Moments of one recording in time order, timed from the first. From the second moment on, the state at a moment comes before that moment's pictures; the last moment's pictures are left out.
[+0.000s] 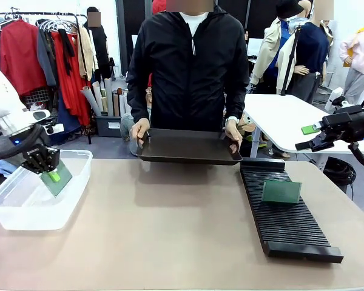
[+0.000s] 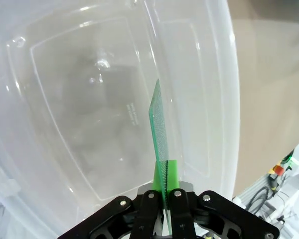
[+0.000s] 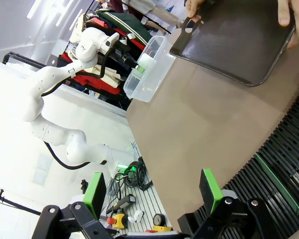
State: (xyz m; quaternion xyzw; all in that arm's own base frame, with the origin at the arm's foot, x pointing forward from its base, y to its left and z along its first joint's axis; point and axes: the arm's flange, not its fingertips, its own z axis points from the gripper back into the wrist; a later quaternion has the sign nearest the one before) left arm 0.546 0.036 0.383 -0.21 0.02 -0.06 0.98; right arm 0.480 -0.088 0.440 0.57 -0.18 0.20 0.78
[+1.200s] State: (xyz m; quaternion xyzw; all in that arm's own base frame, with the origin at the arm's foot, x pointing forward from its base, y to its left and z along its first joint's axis) left arm 0.547 0.058 0.324 -0.25 0.00 -0.05 0.97; right arm 0.480 -0.088 0.440 0.57 -0.18 0.20 0.78
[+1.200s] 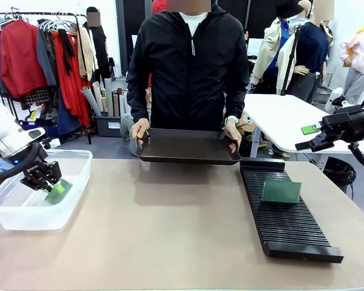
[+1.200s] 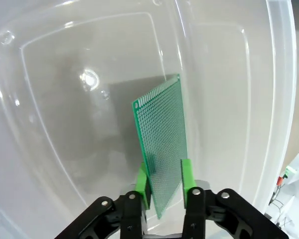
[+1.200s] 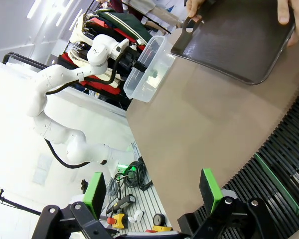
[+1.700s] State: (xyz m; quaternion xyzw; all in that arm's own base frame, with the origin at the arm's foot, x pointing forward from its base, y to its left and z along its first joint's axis) left arm 0.545 0.062 0.366 -0.19 -0.01 -0.06 0.98; right arm 0.480 -0.088 0.440 0.57 -0.18 0.20 0.78
